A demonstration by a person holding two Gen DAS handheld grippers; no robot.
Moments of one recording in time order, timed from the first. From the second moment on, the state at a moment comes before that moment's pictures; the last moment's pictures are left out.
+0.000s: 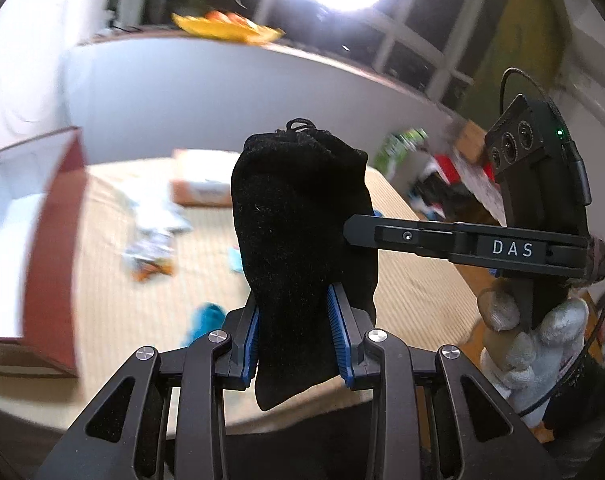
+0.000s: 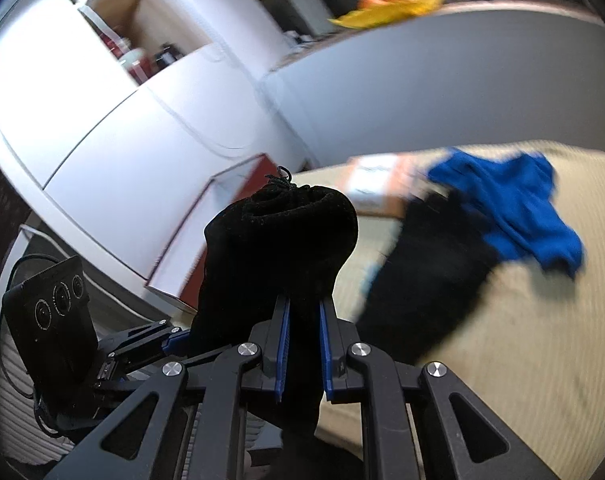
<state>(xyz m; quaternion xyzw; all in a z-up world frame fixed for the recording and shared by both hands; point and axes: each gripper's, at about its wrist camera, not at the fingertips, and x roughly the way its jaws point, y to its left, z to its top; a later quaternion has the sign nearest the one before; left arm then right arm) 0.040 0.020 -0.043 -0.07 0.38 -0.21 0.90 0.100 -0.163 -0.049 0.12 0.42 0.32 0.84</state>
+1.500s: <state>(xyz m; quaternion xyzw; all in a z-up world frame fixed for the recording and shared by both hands) 0.042 0.238 -0.047 -0.15 0.35 0.05 0.92 0.169 0.092 -0.040 -0.01 0.41 0.40 0.82</state>
